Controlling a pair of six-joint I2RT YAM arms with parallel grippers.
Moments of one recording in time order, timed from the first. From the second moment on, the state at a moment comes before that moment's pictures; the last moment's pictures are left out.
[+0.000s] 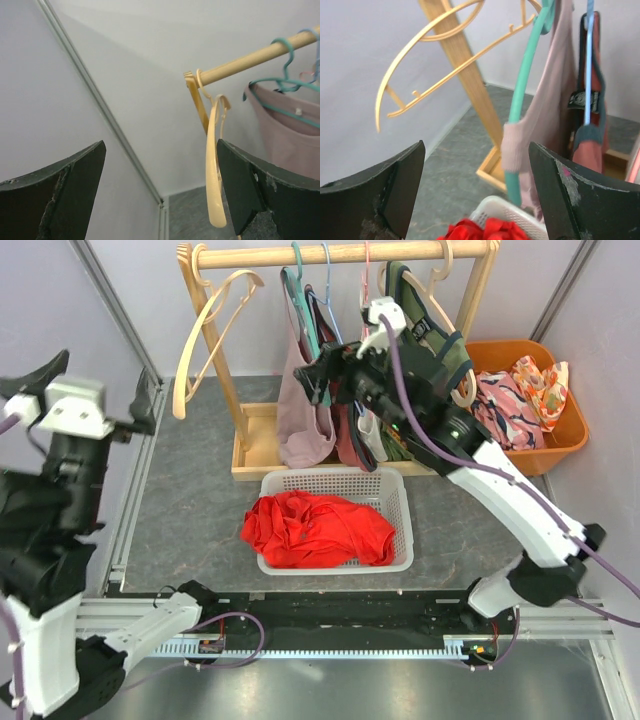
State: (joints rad) left arm -0.51 0.90 1.75 -0.44 -0.36 0.60; right arm 0.85 1.47 1.84 -0.35 0.18 0.34
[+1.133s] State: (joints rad) left arm -0.50 0.85 1.68 -0.60 -0.25 0.49; right arm 0.84 1.70 1.99 -0.44 0.40 0.14
